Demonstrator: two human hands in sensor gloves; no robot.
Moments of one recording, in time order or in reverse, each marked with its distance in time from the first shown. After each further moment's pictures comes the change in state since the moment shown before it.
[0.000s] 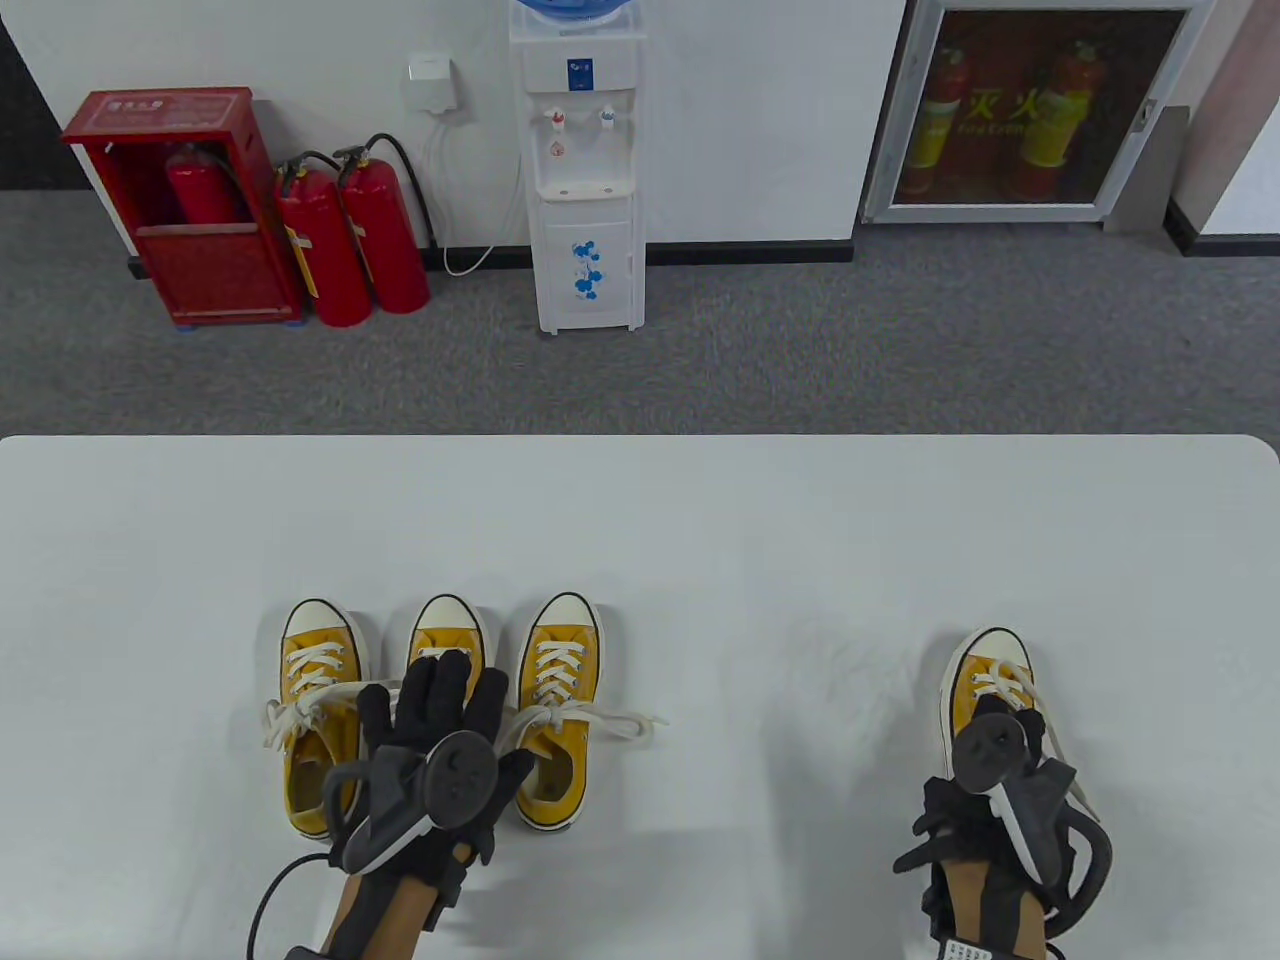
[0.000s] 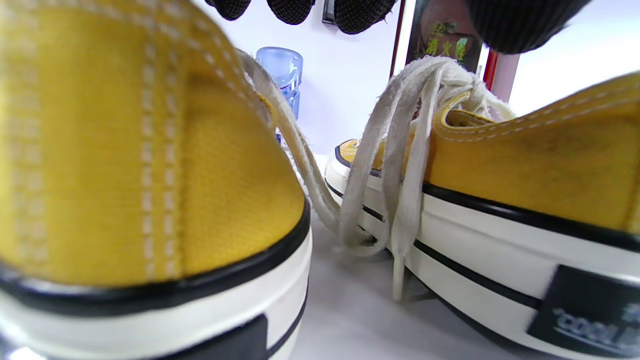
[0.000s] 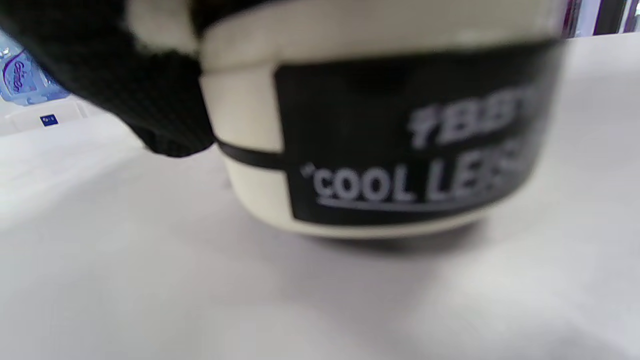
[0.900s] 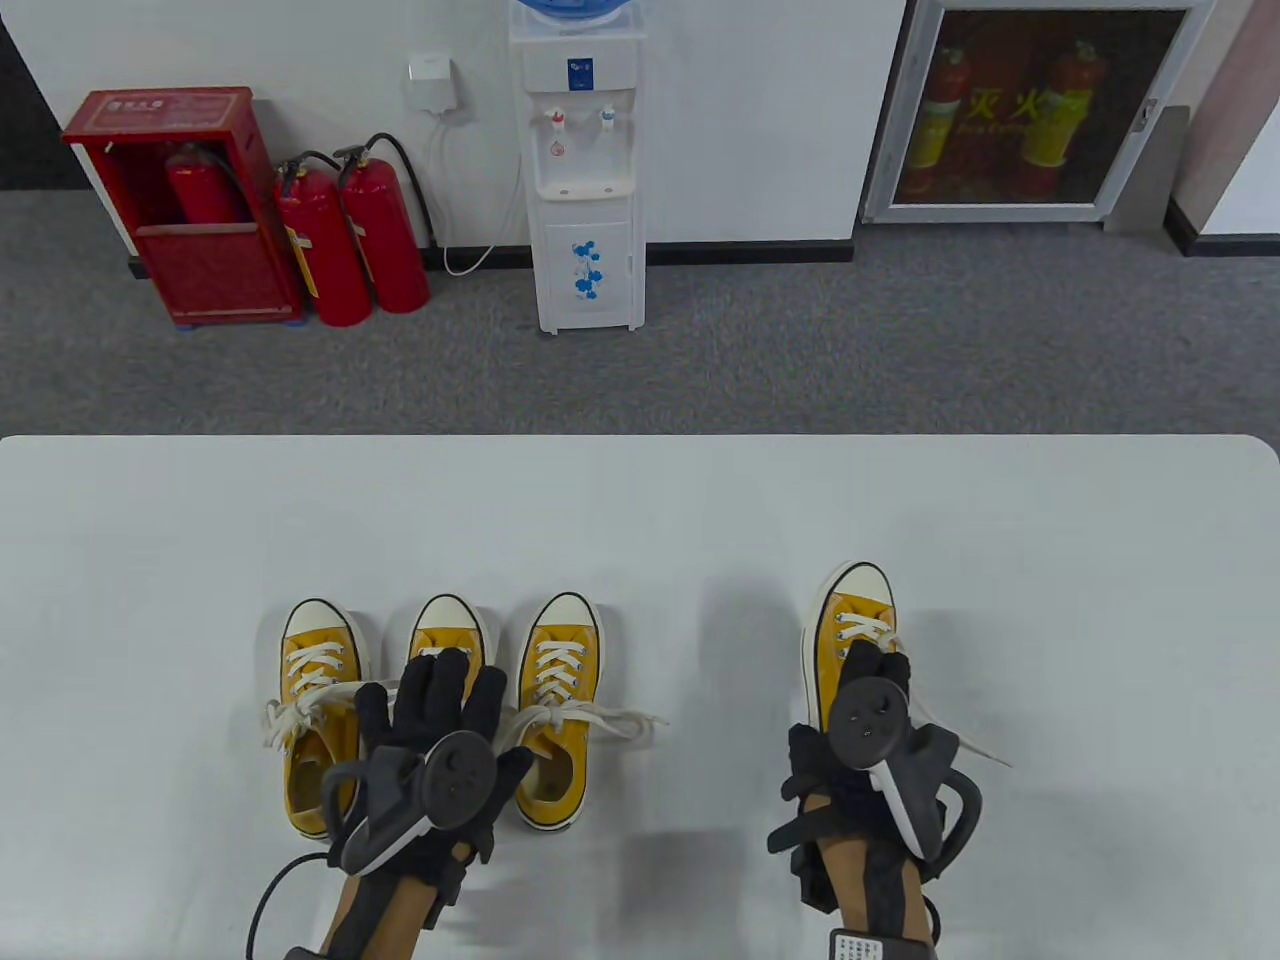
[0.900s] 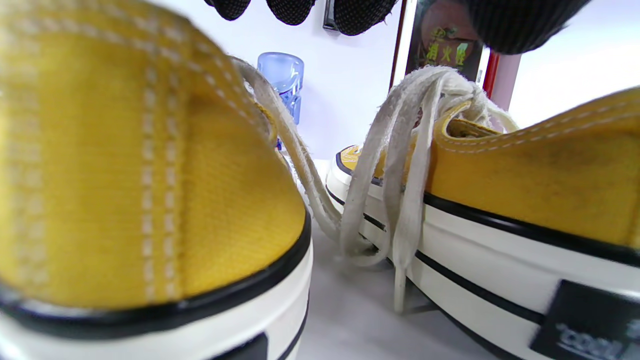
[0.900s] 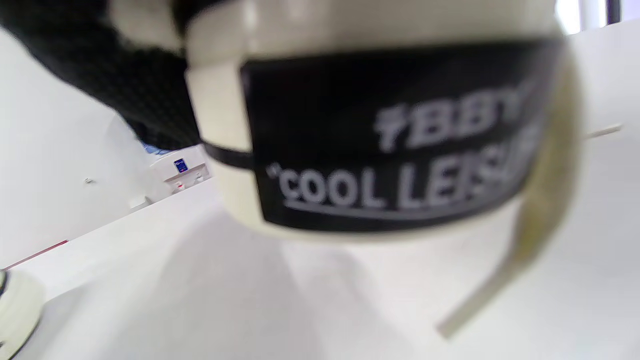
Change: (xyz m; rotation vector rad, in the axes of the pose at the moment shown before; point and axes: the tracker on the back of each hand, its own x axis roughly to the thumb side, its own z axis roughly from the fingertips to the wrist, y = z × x) left_hand -0.001 0.001 0.000 0.013 0.003 0.000; right_hand 0.117 -0.025 0.062 -0.011 -0.222 -0.183
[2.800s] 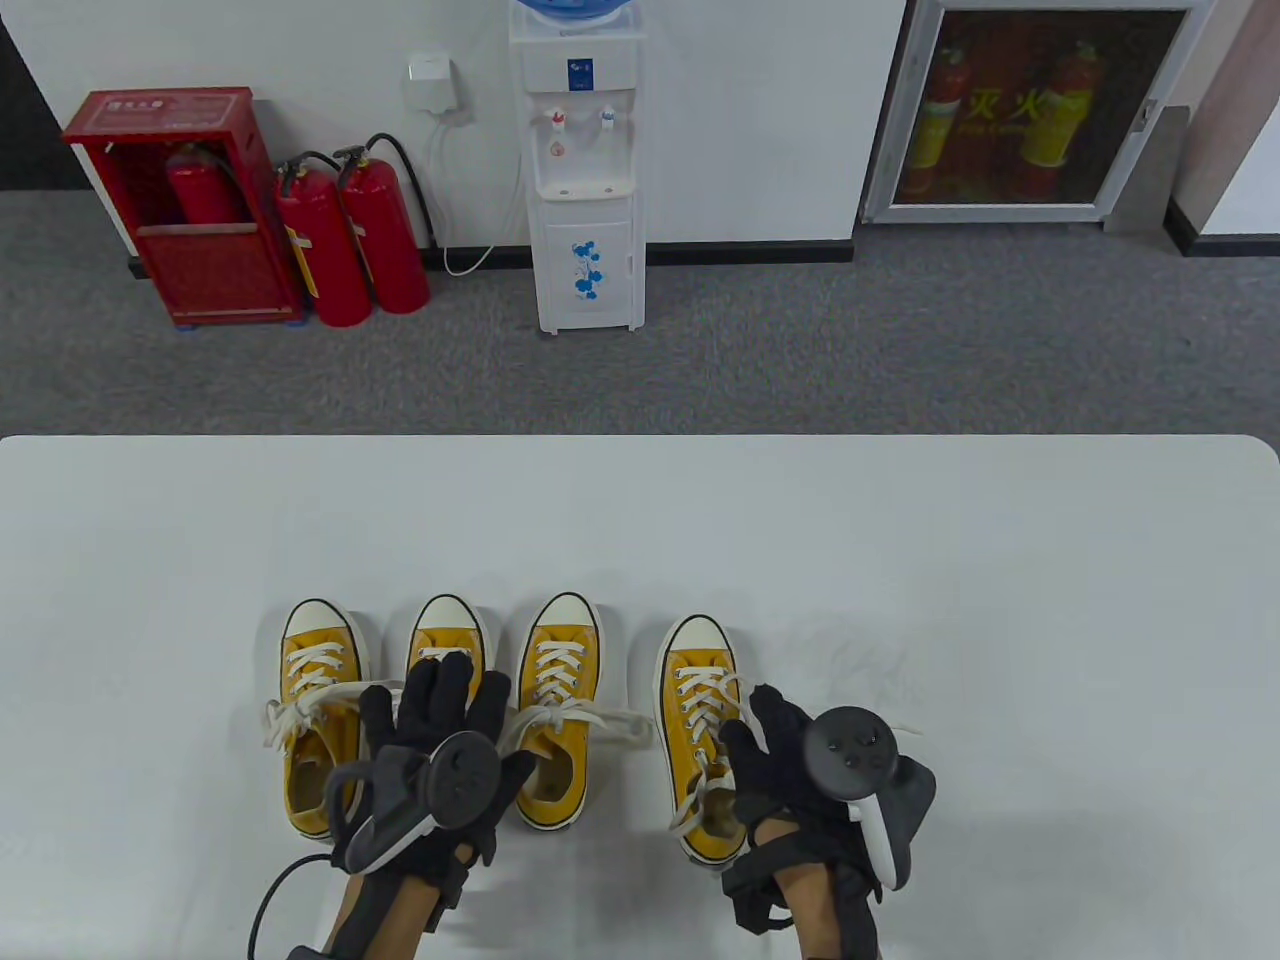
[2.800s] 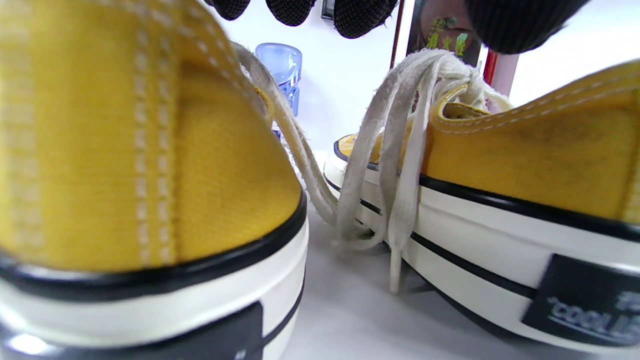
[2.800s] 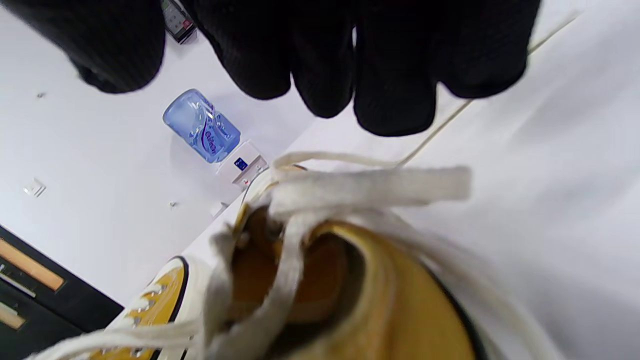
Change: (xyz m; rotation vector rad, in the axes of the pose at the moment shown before) left_hand 0.003 -0.001 0.000 -0.026 -0.004 -0.005; right_hand 0.004 0.019 0.019 0.102 -0.056 -0.379
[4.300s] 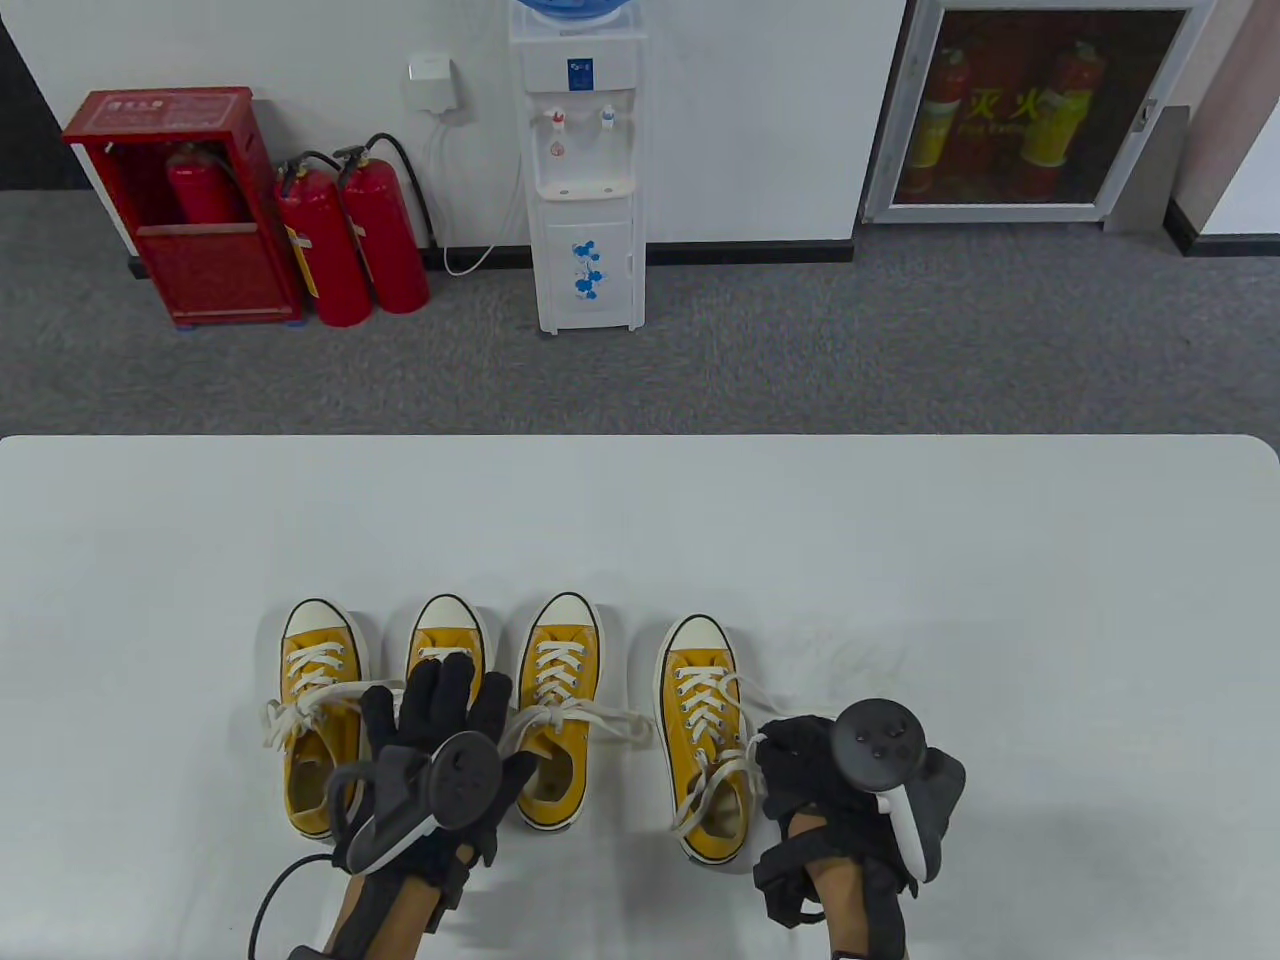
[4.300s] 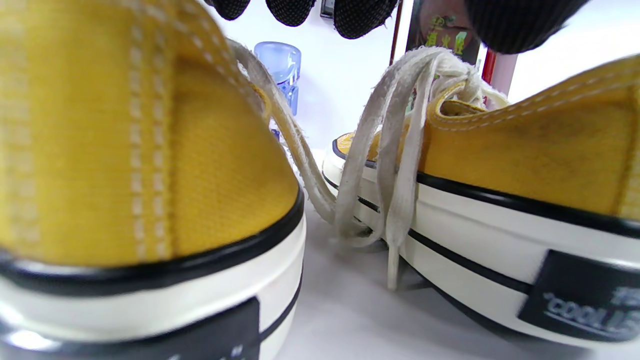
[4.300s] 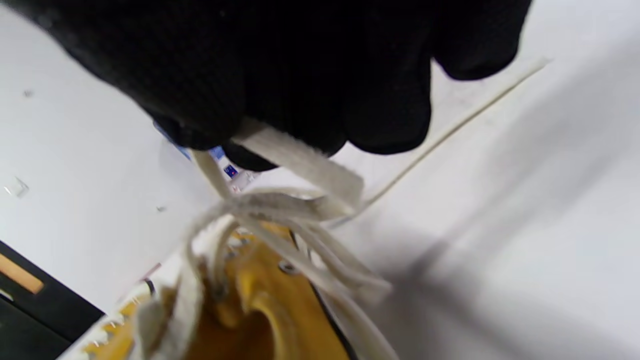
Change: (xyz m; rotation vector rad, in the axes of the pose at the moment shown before) left_hand 0.000 -0.002 0.000 -0.003 -0.003 -0.001; right_hand -0.011 -0.017 -0.008 -0.028 -0.003 0.021
